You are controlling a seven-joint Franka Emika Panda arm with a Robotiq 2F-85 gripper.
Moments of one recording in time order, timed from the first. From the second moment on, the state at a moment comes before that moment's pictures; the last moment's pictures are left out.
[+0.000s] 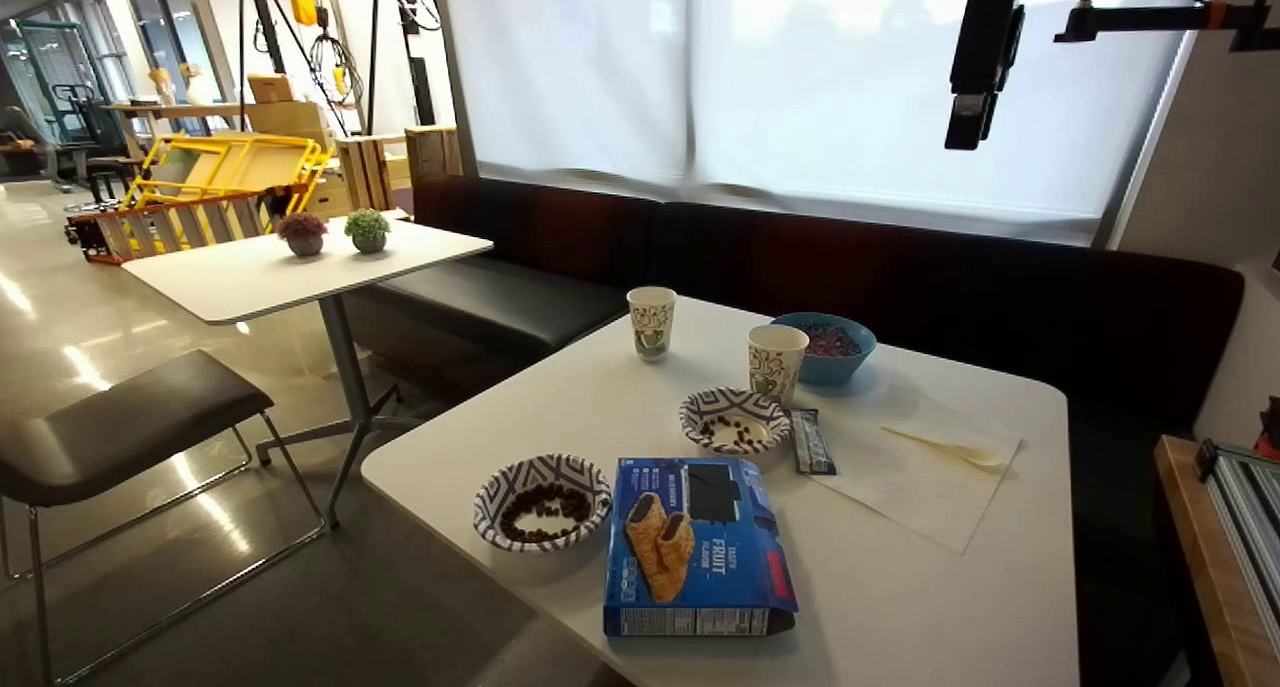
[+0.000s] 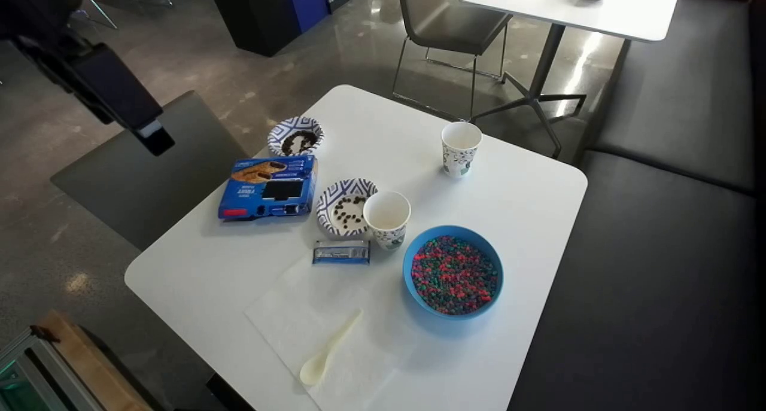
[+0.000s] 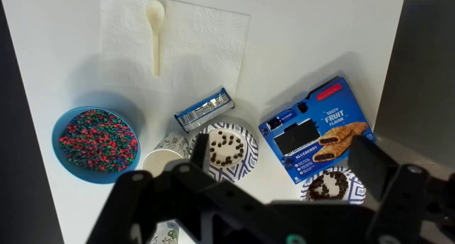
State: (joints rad) arm -0.01 -0.62 0.00 -2.52 -0.02 1.92 -0.02
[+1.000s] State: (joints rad) arm -0.10 -0.34 -0.10 -2.66 -0.15 2.17 -0.07
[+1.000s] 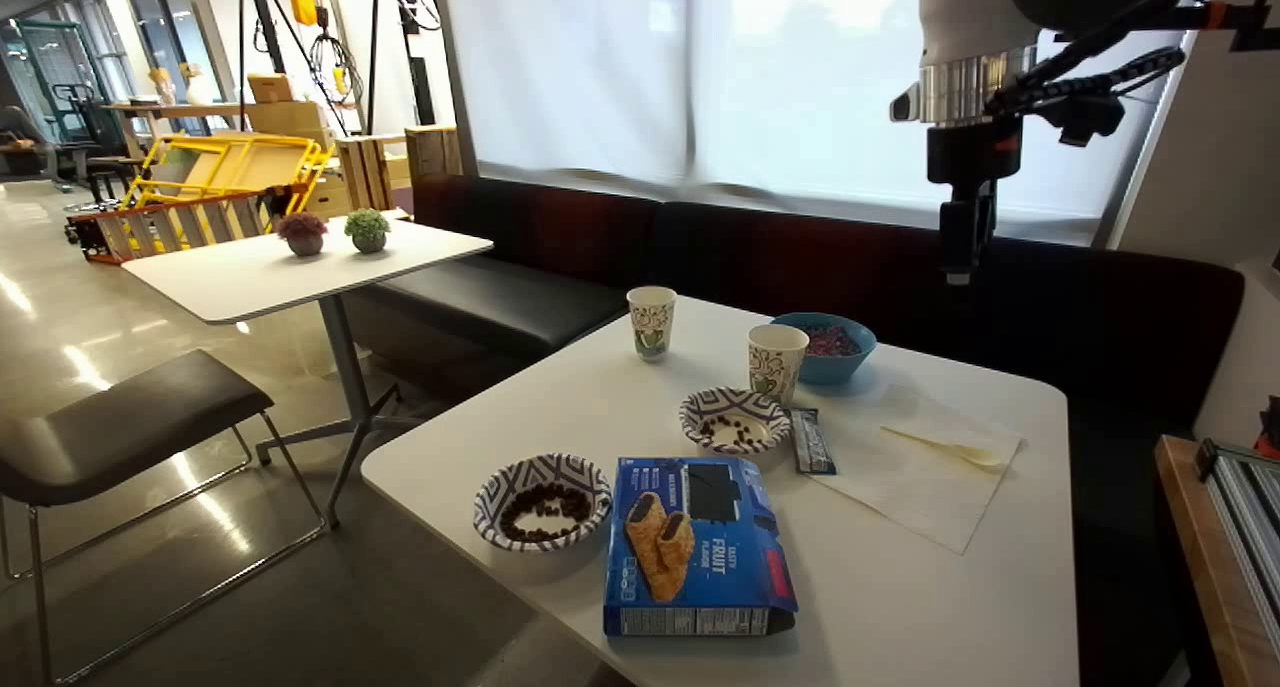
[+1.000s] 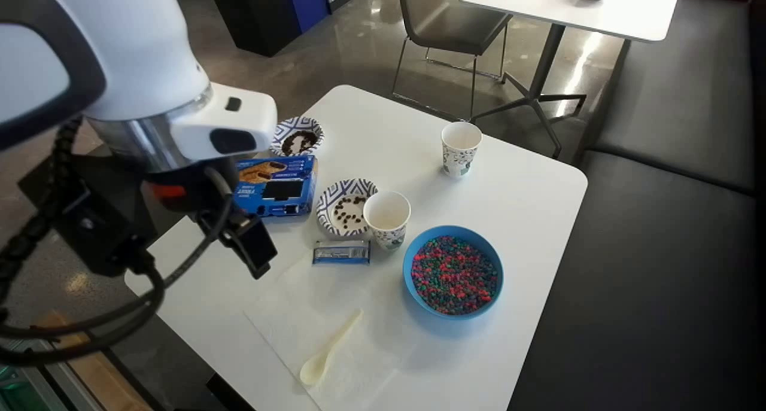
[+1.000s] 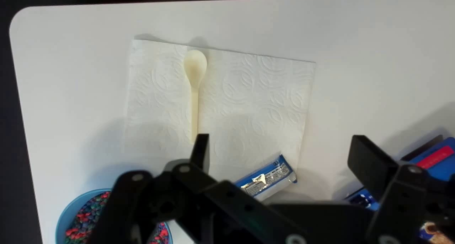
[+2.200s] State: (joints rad) arm -0.15 -0.03 -0.17 -2.67 -0.14 2.50 -0.21
